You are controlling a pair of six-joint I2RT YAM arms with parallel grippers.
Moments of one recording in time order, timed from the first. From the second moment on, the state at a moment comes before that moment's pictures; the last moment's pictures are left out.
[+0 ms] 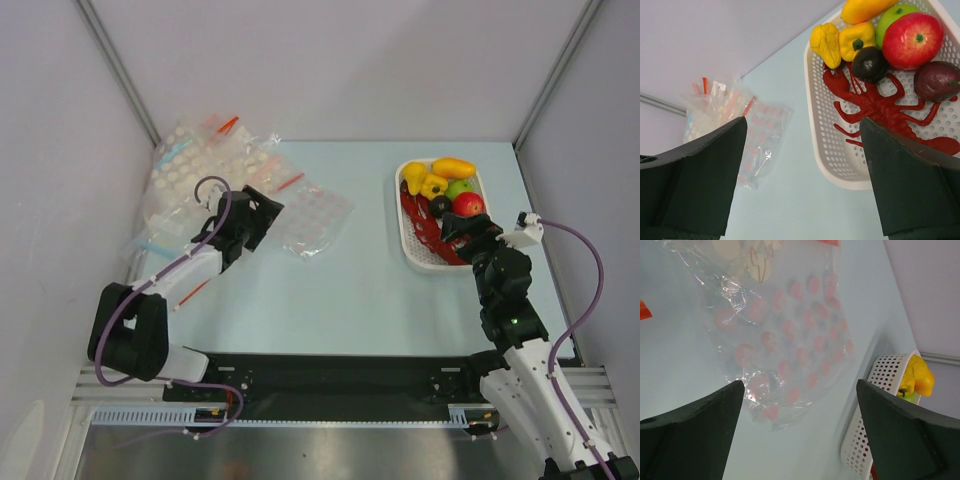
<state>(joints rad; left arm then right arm) -0.31 1.40 0.83 -0.04 -0.13 -1.14 0.24 0.57 0.52 -0.02 0.27 0.69</state>
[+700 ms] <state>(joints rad) -0.32 1.63 0.82 0.07 -0.14 -1.15 0.24 0.57 0.52 -0.02 0.27 0.68</state>
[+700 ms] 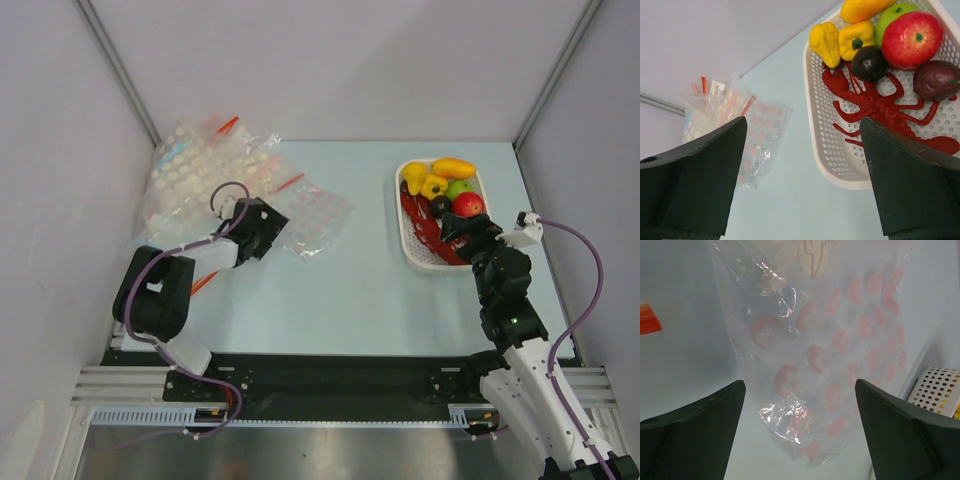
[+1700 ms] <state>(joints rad) -0.38 1.34 0.88 0.01 -0.06 -0.90 0.24 0.60 0.48 0.11 0.04 0.60</state>
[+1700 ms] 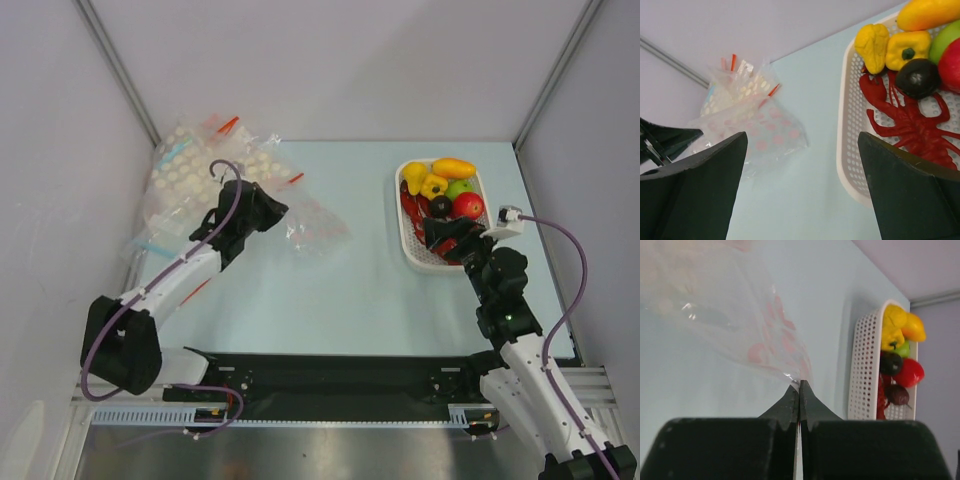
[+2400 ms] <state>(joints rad) -0.46 1.24 1.19 -0.50 0.25 -0.34 0.24 0.70 0.47 0.24 -0.24 0.55</state>
